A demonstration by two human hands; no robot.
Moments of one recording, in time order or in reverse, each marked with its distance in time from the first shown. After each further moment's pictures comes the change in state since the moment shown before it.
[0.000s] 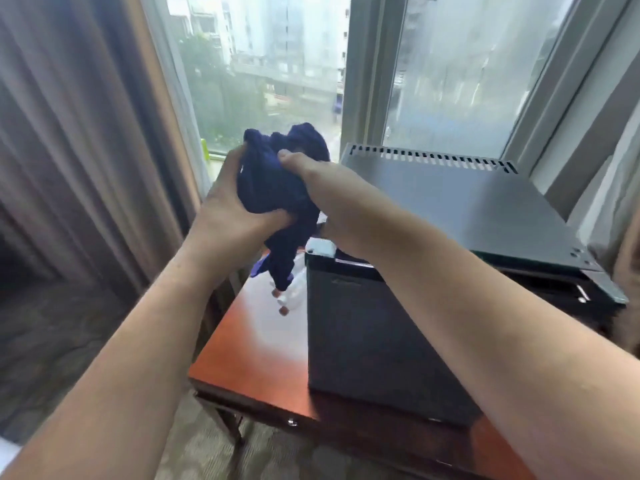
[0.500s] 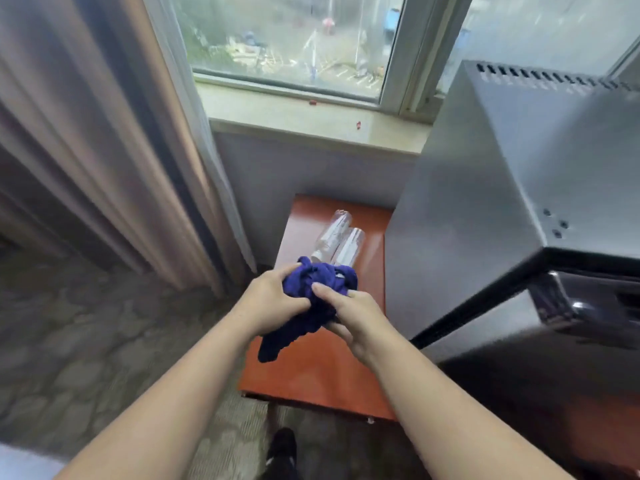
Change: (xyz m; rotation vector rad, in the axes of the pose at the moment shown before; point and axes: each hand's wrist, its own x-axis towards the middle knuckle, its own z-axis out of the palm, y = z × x) left_hand 0.089 -0.313 -0.083 0.358 -0.602 -0.479; right_hand 0.155 0.263 0.138 0.278 0.336 0.635
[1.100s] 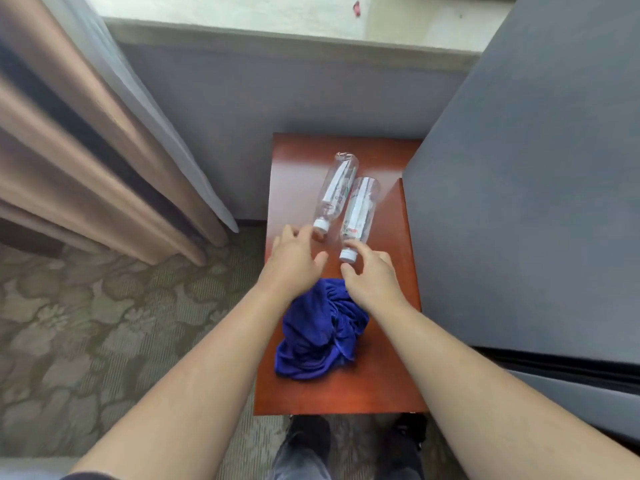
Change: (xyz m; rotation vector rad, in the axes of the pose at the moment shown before) left_hand 0.186 -0.093 0.057 0.319 -0.094 0.031; right_hand 0.178 0.042 -0.001 -0.768 0.302 -0.125
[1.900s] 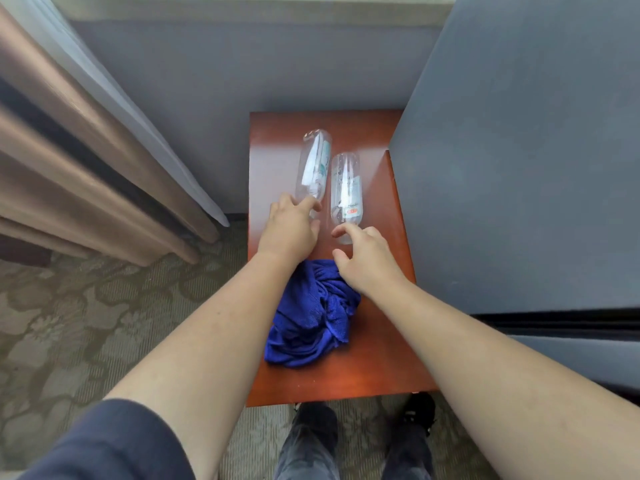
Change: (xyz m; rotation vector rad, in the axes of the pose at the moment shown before) left_hand 0.034 0.011 0.029 0.149 0.108 0.133; right_hand -0.004 0.020 -0.009 -0.161 0.014 -0.193
